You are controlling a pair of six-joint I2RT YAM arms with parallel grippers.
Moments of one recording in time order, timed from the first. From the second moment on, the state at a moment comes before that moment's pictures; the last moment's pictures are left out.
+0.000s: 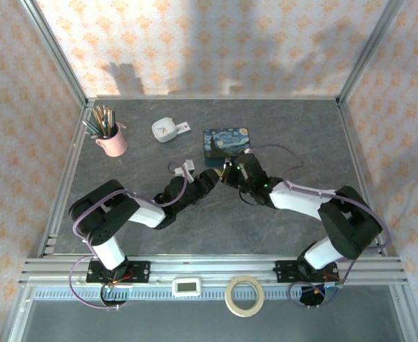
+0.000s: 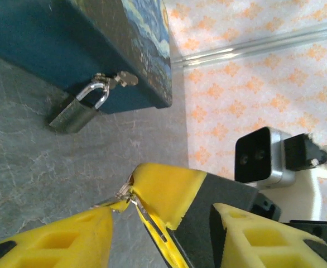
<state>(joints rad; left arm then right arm) -0.74 1.72 0.49 1.03 0.00 -1.34 0.68 1.50 0.73 0.11 0.02 0.95</state>
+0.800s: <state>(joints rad) -0.74 1.75 0.53 1.04 0.00 -1.38 0.71 1.50 0.69 0.19 0.11 0.97</state>
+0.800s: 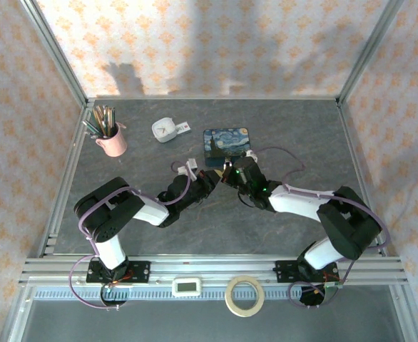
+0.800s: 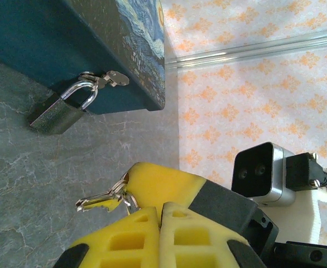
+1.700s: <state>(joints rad) -0.51 1.51 0.73 0.51 0.59 -0.65 0.42 1.33 0.76 0.13 -0.68 0.49</state>
